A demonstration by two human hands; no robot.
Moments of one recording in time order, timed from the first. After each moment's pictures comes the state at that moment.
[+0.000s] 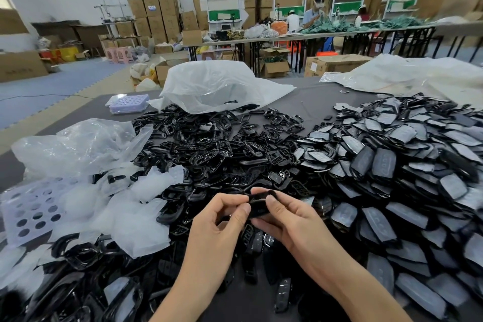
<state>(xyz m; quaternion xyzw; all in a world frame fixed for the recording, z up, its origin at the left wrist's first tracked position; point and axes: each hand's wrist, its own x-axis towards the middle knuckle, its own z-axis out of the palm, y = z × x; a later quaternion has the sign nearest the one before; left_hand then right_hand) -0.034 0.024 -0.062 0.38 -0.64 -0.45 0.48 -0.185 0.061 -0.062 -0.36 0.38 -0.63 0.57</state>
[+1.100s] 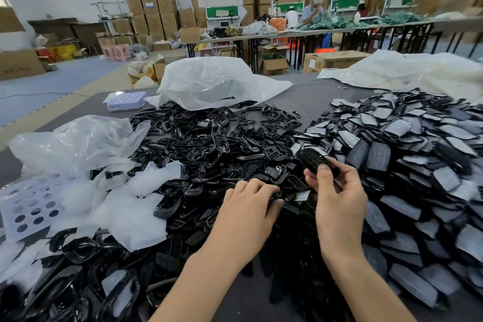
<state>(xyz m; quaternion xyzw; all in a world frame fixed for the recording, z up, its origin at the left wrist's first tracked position) -0.079 0.008 -0.053 0.40 -0.89 -0.05 0.19 -0.212 0.060 -0.055 -0.25 0.51 -0.81 0.17</state>
